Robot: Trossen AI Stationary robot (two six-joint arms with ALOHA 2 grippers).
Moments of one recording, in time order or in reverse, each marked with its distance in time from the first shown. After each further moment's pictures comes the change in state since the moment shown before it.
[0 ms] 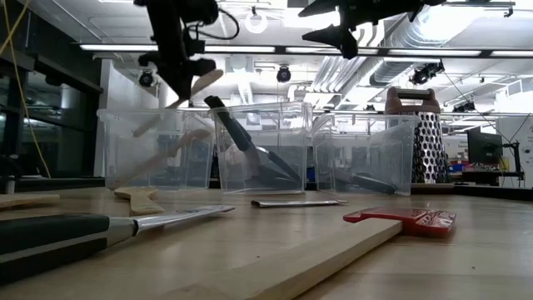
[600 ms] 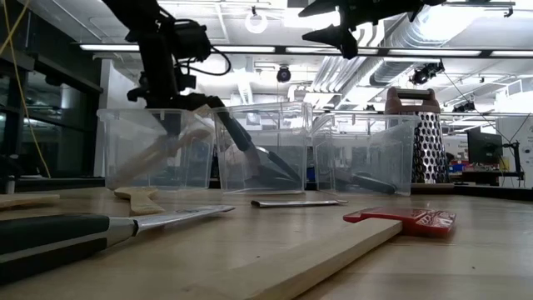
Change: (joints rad) left arm 0.051 0.000 -0.276 0.207 0.117 -0.054; right arm 0.000 0.000 0.000 0.000 0.000 -0.003
